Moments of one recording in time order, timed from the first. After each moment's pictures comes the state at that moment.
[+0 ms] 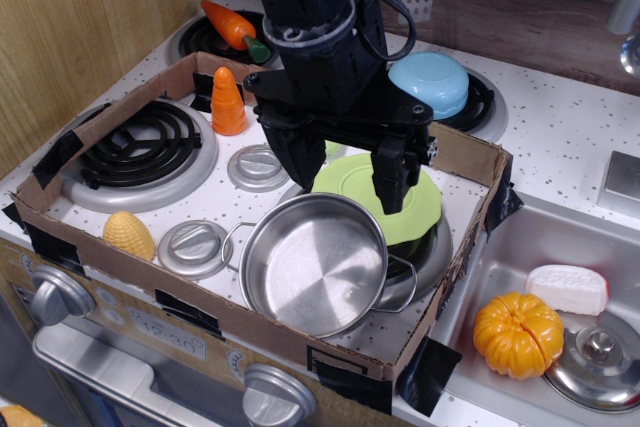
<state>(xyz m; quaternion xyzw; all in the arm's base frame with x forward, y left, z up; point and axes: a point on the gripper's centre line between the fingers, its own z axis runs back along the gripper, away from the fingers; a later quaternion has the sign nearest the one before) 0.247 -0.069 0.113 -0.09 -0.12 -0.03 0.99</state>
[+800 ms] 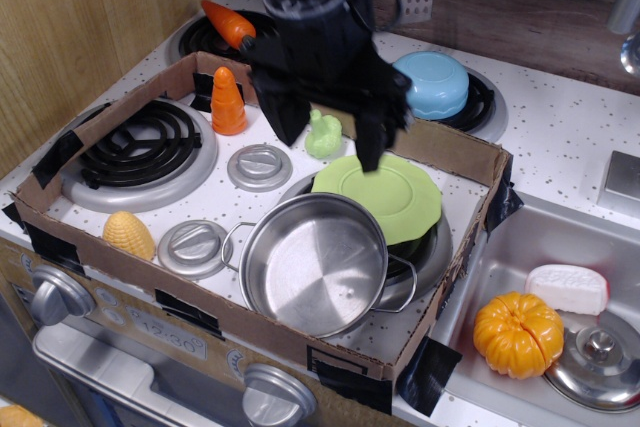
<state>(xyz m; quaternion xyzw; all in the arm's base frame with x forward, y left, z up) 0.280 -0.036 0.111 -0.05 -0.13 -0.02 0.99</state>
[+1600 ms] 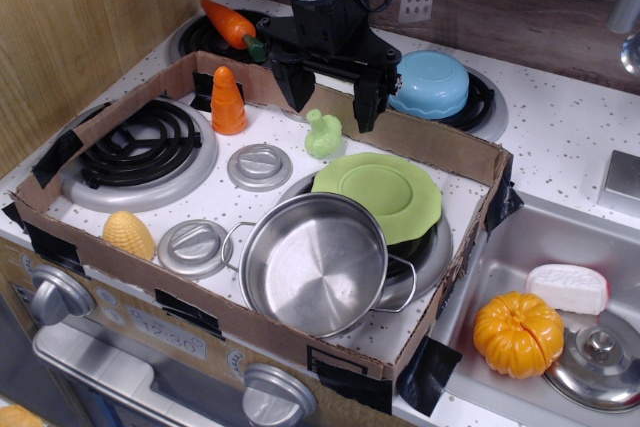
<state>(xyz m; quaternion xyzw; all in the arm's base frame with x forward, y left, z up) 0.347 -0.006 0.075 -0.03 -0.13 -0.01 0.99</state>
